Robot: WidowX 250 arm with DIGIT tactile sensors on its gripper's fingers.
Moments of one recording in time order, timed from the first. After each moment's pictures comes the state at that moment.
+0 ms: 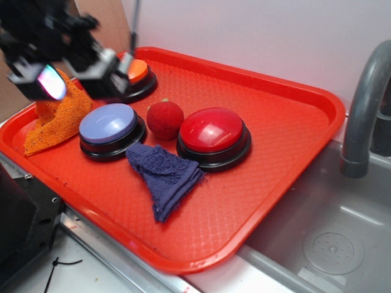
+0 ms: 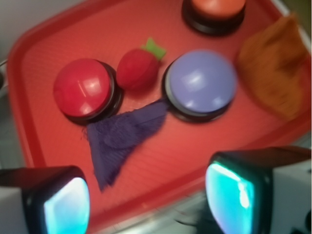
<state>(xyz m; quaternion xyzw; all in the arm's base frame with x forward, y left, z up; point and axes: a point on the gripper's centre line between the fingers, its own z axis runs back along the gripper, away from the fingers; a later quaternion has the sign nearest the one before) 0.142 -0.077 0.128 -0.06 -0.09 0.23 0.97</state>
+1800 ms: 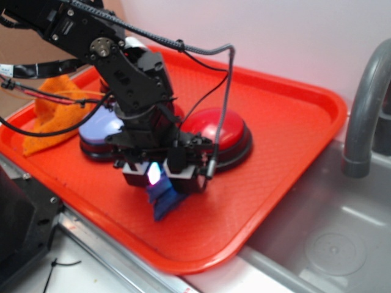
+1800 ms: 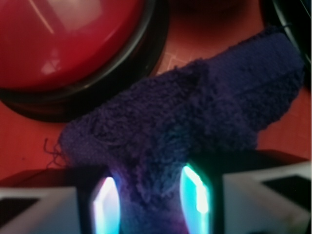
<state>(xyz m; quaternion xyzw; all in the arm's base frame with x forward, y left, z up) 0.178 -0.106 0.023 -0.04 -0.06 0.26 0.96</state>
